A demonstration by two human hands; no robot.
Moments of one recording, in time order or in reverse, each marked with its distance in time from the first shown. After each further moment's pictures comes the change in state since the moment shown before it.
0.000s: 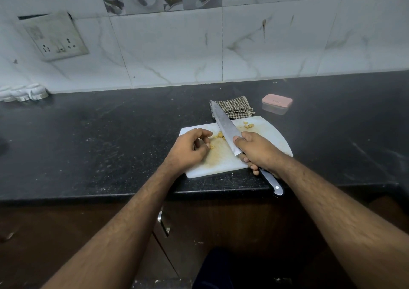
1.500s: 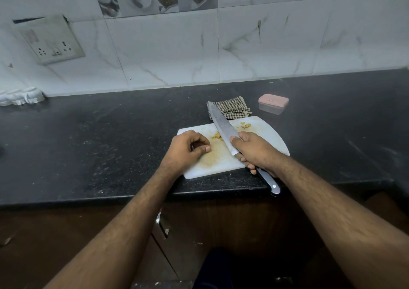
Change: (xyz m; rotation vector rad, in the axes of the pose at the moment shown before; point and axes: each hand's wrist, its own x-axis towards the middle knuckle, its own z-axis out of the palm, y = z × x) left_hand -0.002 0.003 -0.001 0.062 0.036 0.025; right_hand 0.002 0.002 0.000 0.001 0.011 -0.013
